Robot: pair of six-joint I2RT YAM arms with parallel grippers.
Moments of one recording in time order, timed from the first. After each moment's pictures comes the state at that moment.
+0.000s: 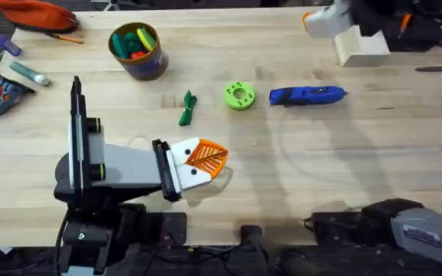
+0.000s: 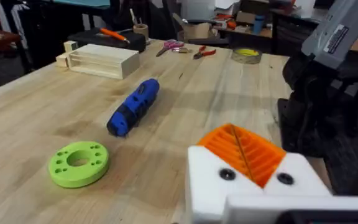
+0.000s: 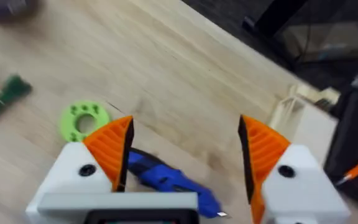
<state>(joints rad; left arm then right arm) -0.05 0.01 0.01 -0.14 1.21 0.08 0.21 1.25 1.29 -0.69 -0.10 -0.37</state>
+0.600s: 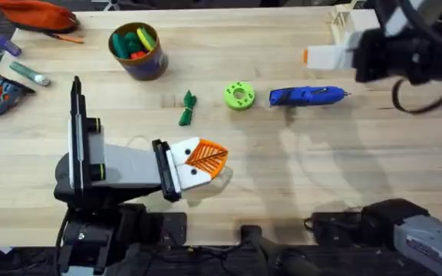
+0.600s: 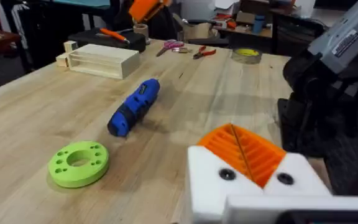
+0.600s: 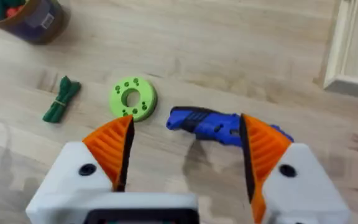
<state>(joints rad) -0.05 0.01 0.01 -0.14 1.21 0.08 0.20 1.01 1.00 -0.70 -0.16 0.08</state>
